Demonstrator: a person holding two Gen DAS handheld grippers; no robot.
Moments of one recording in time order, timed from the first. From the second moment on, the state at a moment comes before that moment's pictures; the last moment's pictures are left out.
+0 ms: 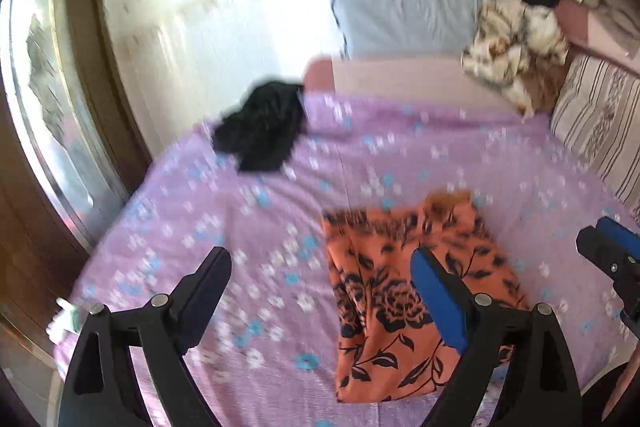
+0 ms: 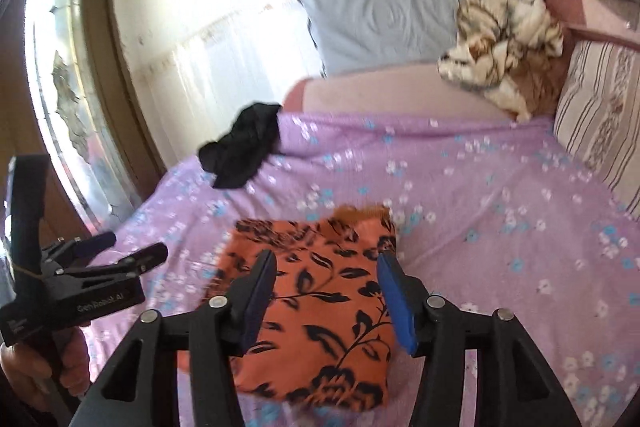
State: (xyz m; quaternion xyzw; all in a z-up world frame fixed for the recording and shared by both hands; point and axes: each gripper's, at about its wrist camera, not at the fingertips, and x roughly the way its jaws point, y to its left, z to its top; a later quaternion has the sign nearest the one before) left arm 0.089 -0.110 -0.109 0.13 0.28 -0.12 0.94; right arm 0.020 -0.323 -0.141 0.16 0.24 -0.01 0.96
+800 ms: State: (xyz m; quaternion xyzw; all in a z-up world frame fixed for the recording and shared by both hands) left arm -0.057 -0.066 0.030 0.09 0.14 -0.08 0.98; right arm -0.139 -0.283 -0.001 0.13 0.12 -0.03 0.98
